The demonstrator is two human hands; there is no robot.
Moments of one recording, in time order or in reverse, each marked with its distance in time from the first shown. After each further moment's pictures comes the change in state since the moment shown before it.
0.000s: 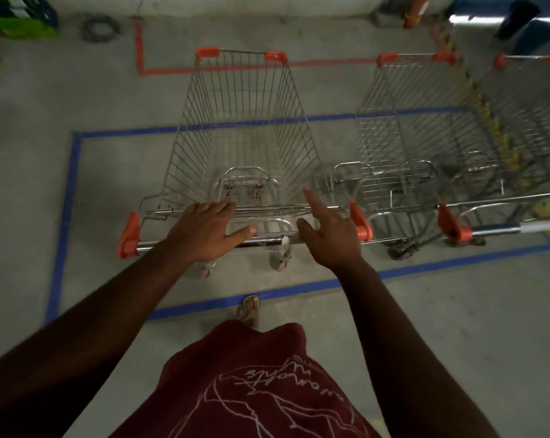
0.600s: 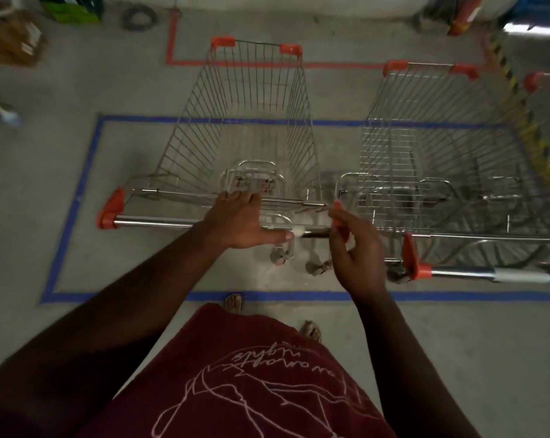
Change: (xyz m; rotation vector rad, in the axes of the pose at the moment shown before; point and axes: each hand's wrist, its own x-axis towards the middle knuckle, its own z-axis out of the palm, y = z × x) left_hand 0.088 0.164 -0.026 -0.014 -0.082 -0.144; right_hand 0.017 0.150 -0.076 0.359 0.229 -0.167
